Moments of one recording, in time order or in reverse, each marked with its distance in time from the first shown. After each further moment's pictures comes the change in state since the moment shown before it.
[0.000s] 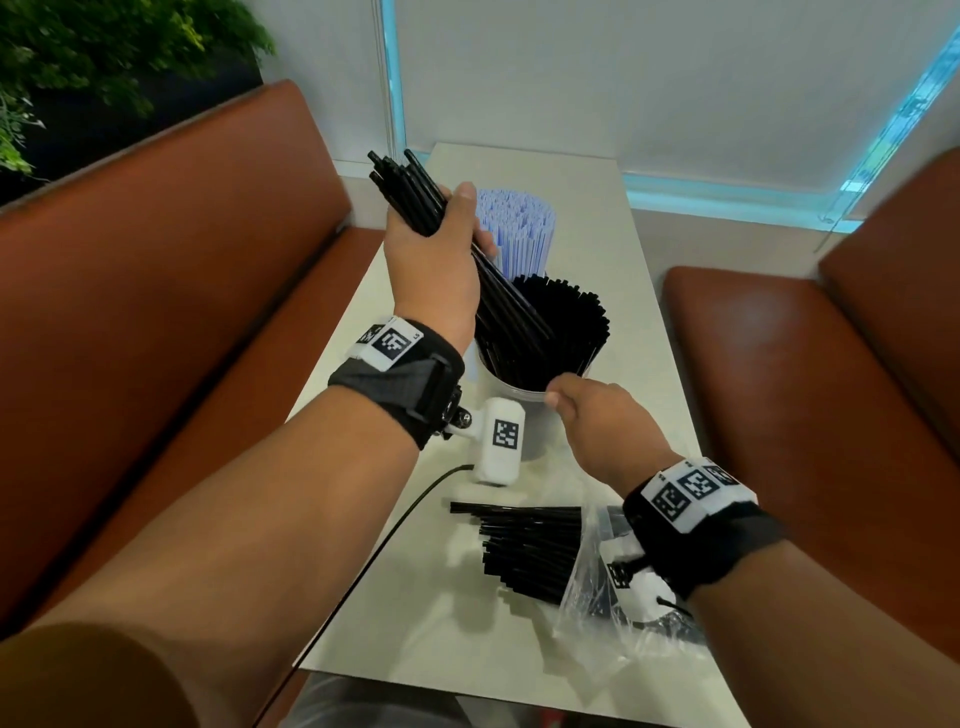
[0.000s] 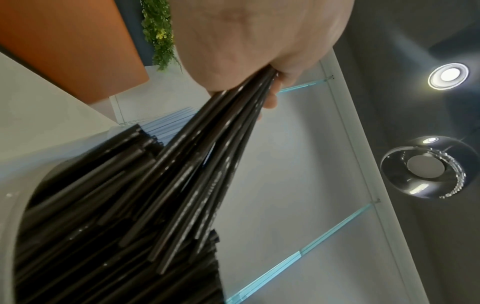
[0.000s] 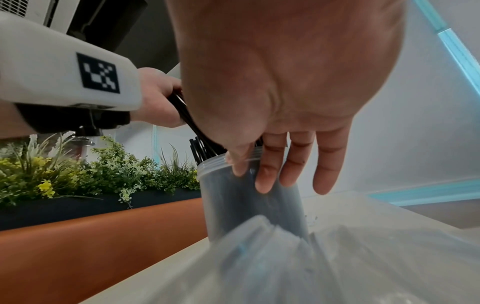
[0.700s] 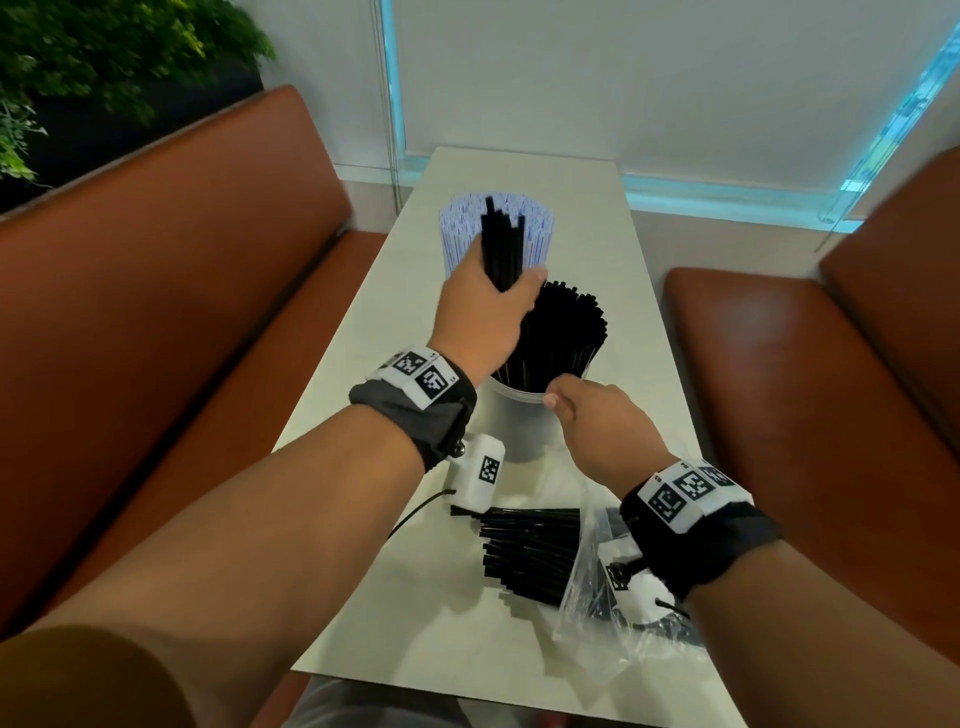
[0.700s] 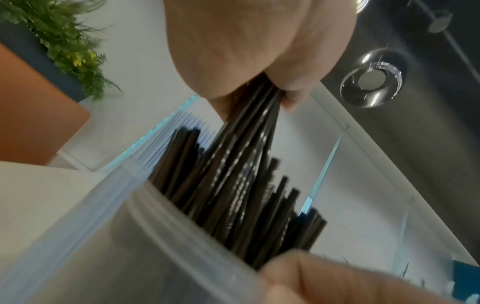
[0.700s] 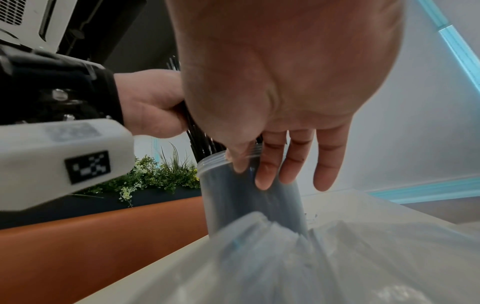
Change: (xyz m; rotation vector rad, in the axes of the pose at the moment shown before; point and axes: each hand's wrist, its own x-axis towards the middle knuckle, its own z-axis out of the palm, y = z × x) left_hand -0.016 -0.036 -0.010 0.665 -0.330 0.097; right_hand 0.003 0.002 0.003 0.014 -0.003 0.002
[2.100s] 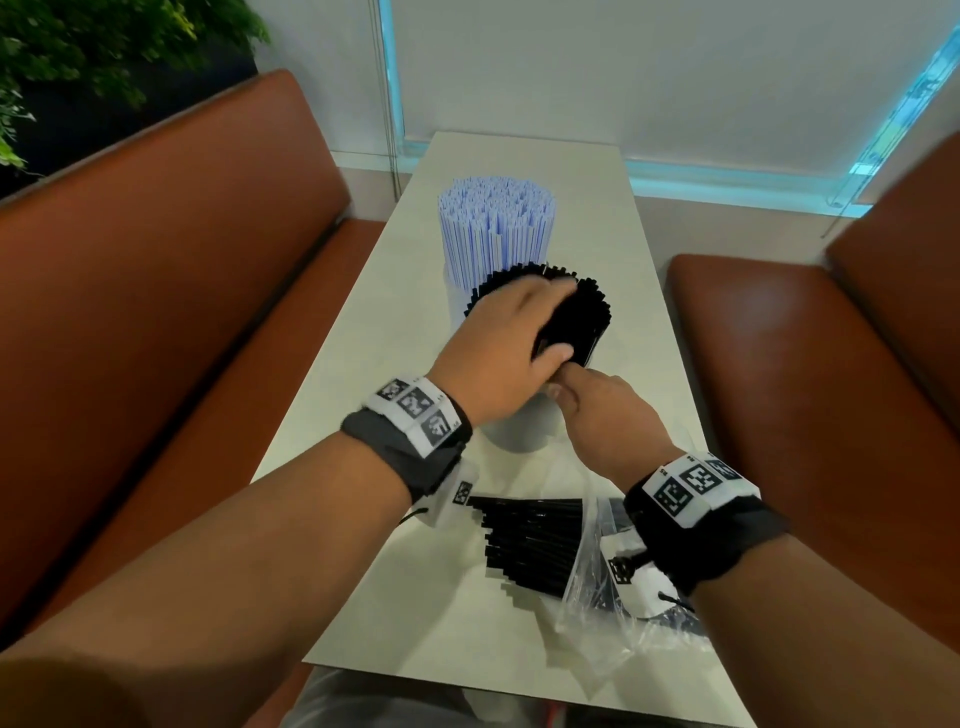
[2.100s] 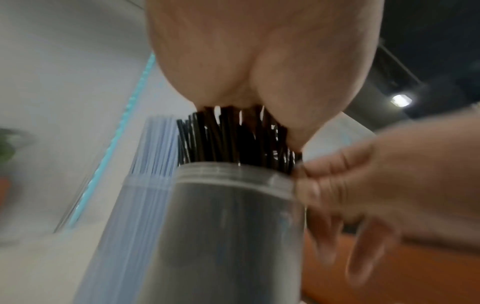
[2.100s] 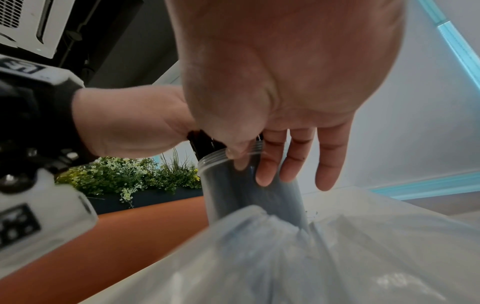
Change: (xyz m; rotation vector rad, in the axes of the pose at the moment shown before) left_hand -0.034 -0.015 -0.004 0.683 -0.432 0.438; right_hand -0.005 -0.005 -0.002 0.025 0.021 0.013
